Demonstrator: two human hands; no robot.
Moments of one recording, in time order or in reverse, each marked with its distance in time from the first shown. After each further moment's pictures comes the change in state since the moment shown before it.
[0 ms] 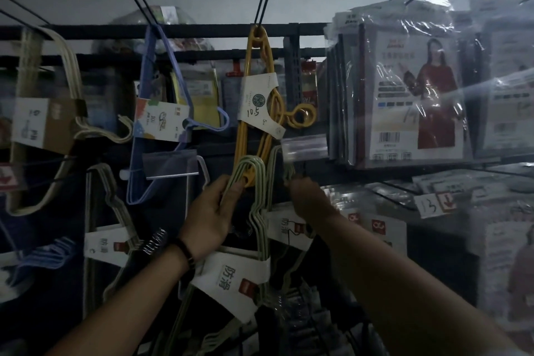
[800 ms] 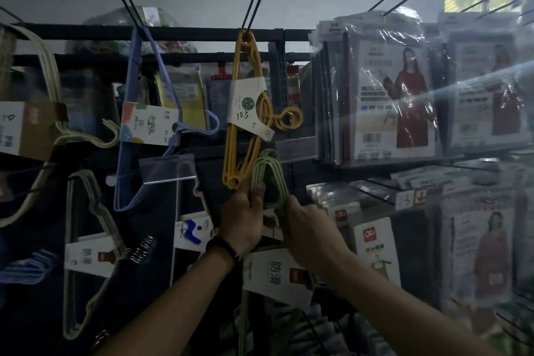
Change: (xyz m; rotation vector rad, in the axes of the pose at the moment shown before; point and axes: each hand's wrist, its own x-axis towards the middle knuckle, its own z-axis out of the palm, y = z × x) left_hand 0.011 0.017 0.051 -0.087 0.048 -0.202; right_hand -0.121 -0.046 -0.057 -0.005 0.037 -0.111
